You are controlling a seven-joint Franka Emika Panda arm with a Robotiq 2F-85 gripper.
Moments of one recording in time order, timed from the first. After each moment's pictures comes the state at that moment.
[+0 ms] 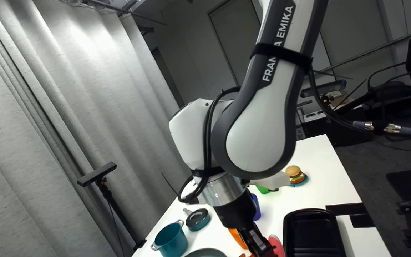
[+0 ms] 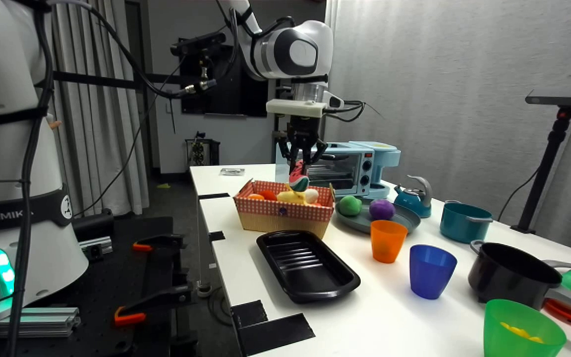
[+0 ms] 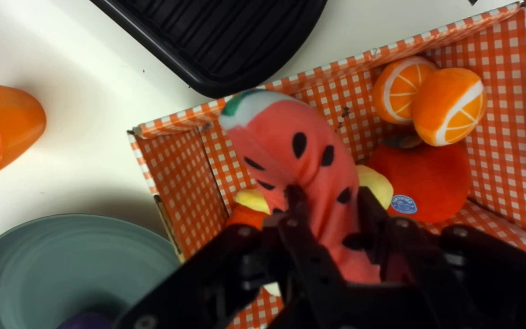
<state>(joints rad) 0.10 0.20 0.17 -2.22 -0.02 2.39 -0.44</state>
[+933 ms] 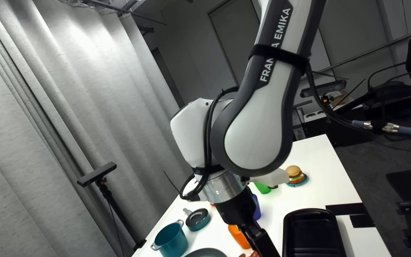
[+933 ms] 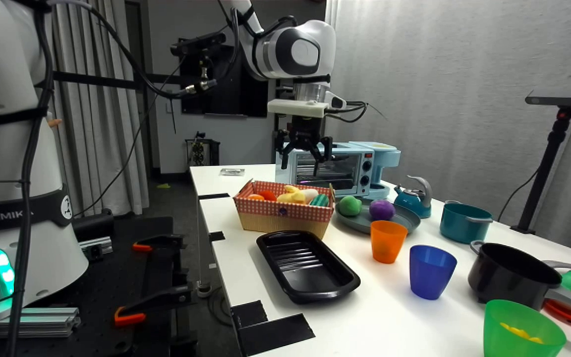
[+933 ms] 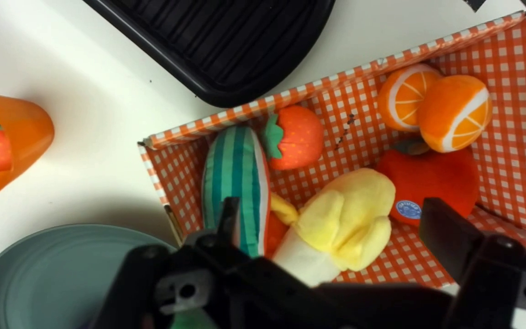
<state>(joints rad) 0.09 0.20 0.16 -2.22 -0.02 2.38 -0.44</state>
